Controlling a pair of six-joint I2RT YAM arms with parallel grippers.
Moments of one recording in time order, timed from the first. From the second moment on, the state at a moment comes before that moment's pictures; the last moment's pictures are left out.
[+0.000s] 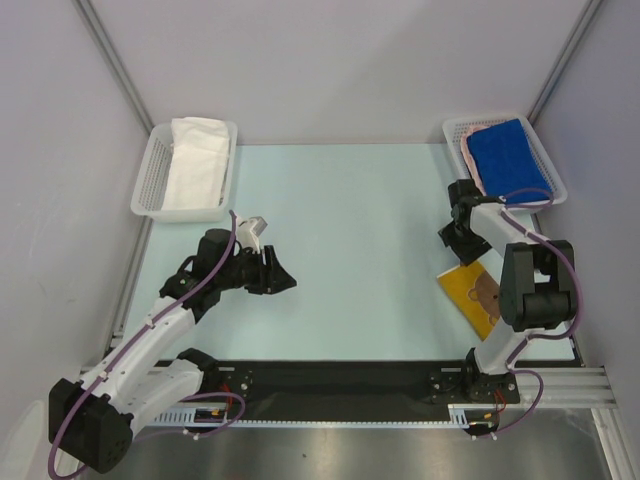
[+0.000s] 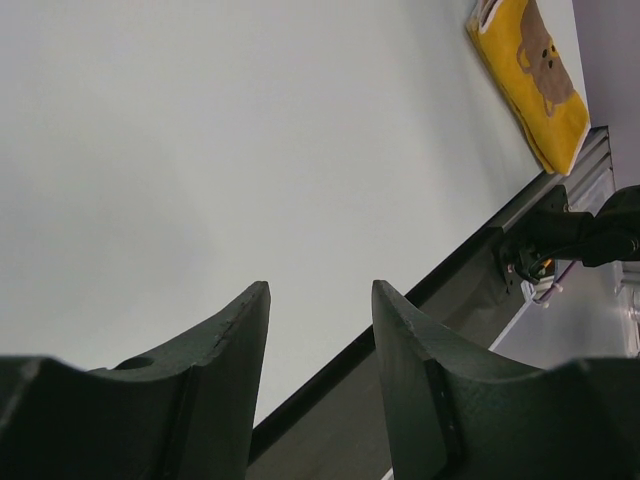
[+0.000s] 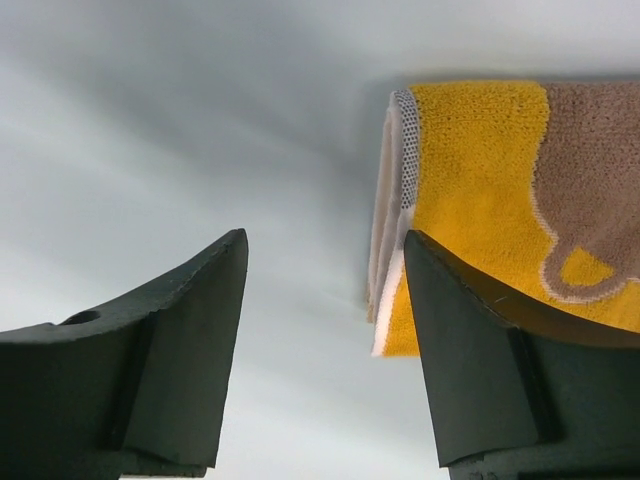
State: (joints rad) left arm -0.42 0.90 0.64 -0.40 0.46 -0.46; right arm 0.07 1.70 1.14 -0.75 0.35 1.06
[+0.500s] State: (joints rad) left arm -0.41 0.90 0.64 -0.40 0.46 -0.46; right arm 0.08 1.62 1.11 -0.80 0.36 1.06
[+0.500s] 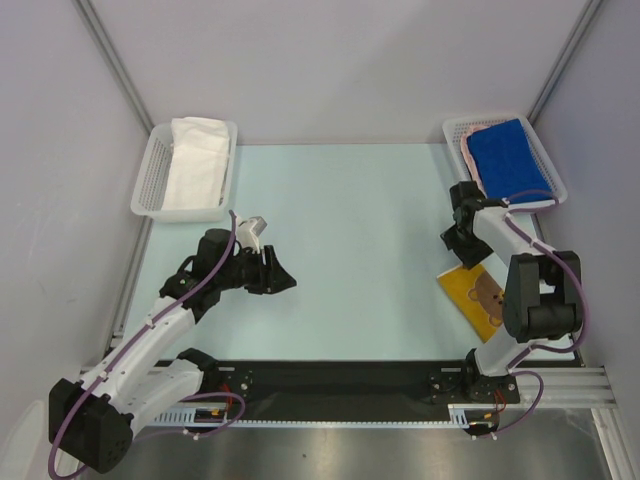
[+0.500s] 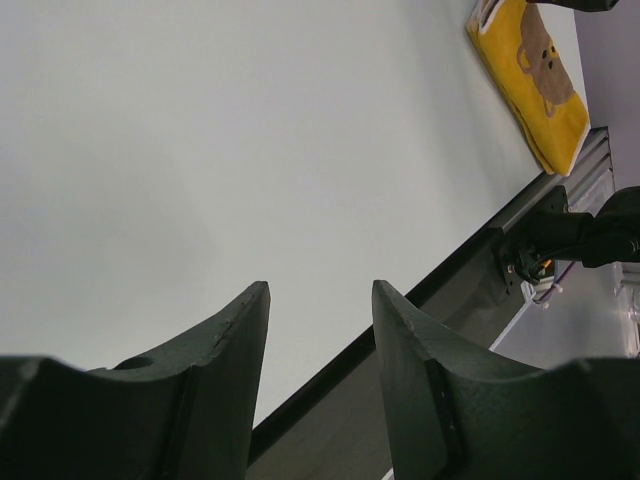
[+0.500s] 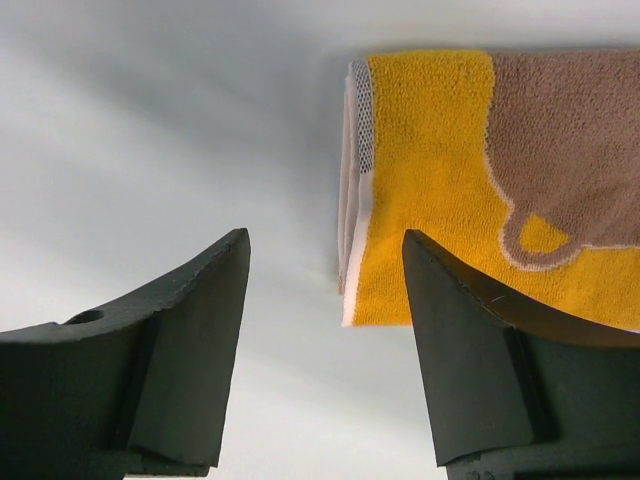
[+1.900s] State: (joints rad) left arm -0.41 0.88 0.64 -0.40 0.45 -0.46; right arm 0.09 1.65 0.96 -0.78 0.39 1.09
